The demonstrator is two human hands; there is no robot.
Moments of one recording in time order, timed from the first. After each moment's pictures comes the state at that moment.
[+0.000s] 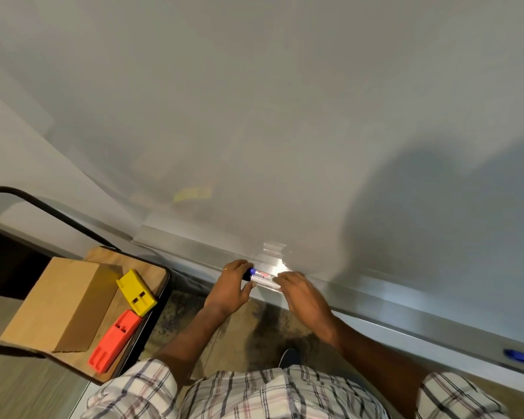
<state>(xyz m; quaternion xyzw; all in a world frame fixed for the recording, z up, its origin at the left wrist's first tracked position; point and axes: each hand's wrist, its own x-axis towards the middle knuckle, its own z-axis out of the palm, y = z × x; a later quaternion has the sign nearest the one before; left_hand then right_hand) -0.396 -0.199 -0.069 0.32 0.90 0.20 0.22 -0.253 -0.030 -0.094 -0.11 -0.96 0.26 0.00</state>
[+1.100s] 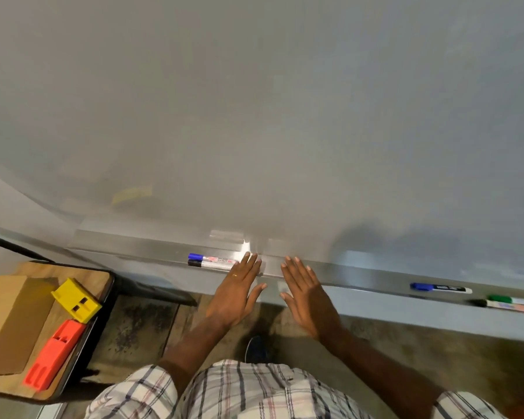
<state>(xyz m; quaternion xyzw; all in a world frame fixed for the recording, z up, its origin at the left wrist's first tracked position) -0.263 -0.143 -0.066 0.51 0.83 0.16 0.14 -0.092 0.001 -0.073 -0.19 -0.96 0.16 0.10</state>
